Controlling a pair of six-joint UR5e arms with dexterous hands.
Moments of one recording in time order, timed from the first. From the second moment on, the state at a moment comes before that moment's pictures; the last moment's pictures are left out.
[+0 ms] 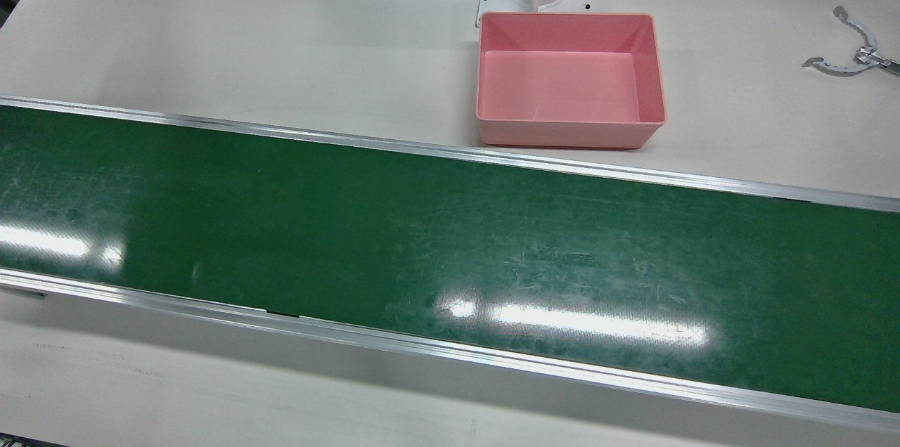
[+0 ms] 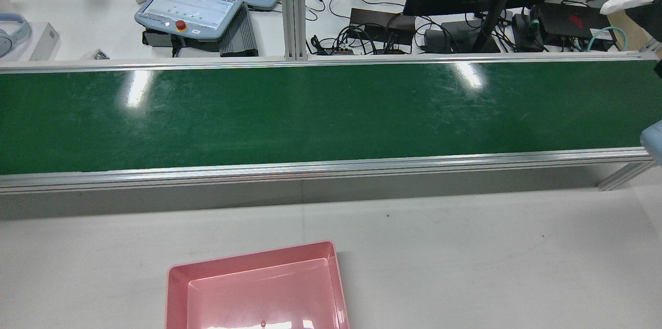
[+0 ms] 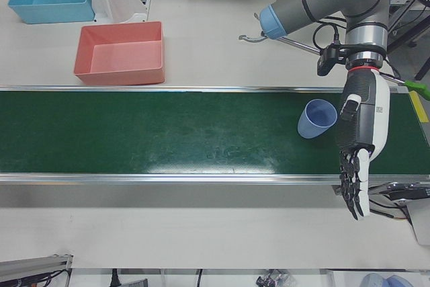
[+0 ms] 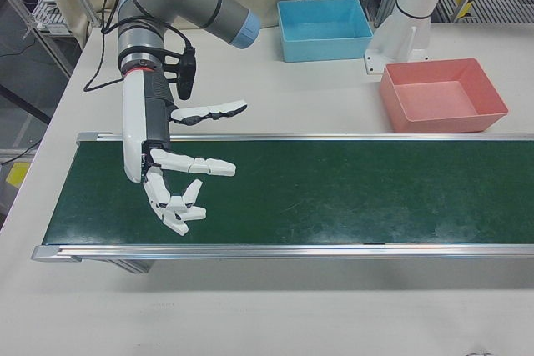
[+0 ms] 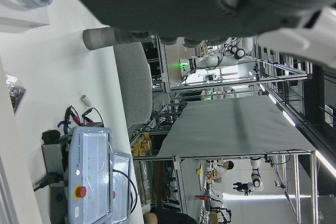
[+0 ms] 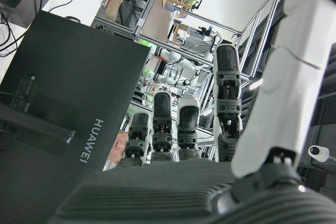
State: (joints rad) left arm -1.46 -1.86 -1.67 0.42 1.75 0.12; right arm 1.38 -1.38 1.84 -3.43 -1.53 -0.36
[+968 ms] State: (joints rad) left arm -1.46 -1.86 -1.67 0.42 1.75 0.12; right arm 1.38 -1.38 1.84 -3.43 -1.54 -0.37
